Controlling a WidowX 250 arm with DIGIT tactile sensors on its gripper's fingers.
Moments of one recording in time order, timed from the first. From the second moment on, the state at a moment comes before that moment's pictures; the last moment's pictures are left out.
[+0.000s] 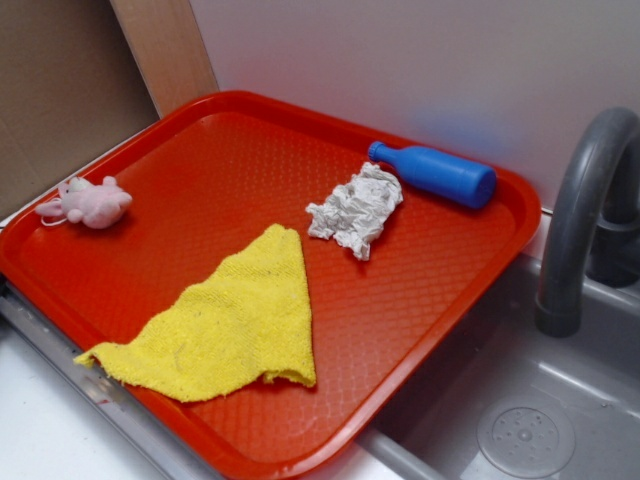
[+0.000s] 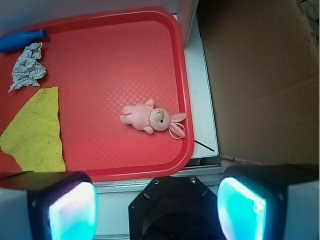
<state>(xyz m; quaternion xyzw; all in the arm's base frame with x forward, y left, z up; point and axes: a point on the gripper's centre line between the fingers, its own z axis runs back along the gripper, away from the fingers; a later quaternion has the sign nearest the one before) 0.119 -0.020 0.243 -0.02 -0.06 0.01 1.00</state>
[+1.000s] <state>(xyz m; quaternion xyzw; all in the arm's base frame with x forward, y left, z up) 0.107 -0.002 0.217 -0.05 0.06 0.34 0.94</state>
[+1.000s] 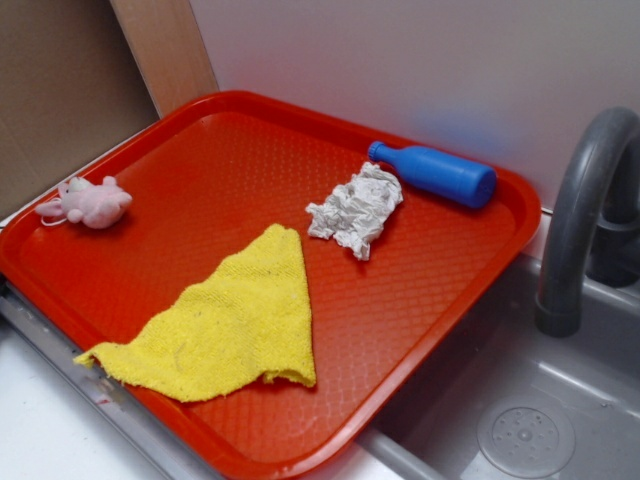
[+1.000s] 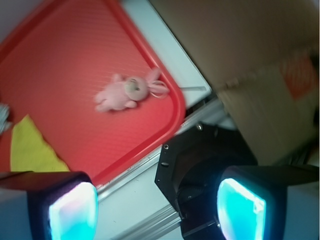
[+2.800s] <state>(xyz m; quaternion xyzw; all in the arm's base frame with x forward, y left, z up) 0.183 -0.017 0.037 0.05 -0.08 0.56 0.83</state>
